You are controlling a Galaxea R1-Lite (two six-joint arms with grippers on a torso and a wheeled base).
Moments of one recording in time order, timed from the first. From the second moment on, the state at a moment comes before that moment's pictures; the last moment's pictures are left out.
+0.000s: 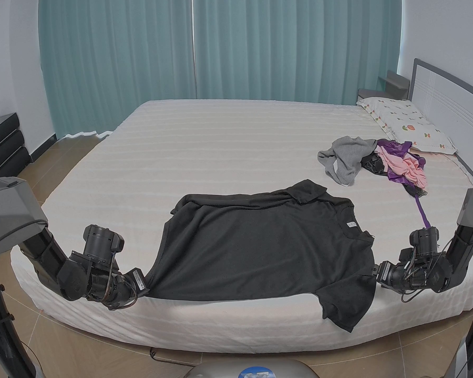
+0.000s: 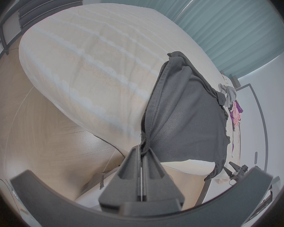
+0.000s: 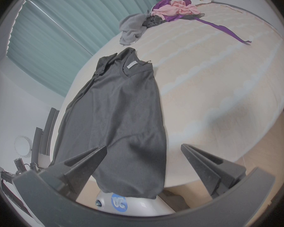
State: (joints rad) left arm -0.21 2.04 -0.59 -0.46 -0.11 -0.74; right arm -0.03 2.20 -0.49 -0.84 0.26 0.47
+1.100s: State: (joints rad) left arm -0.21 2.07 -0.58 -0.40 -0.11 -0.67; right arm -0.13 2.24 -0.37 -0.98 0.29 0.36
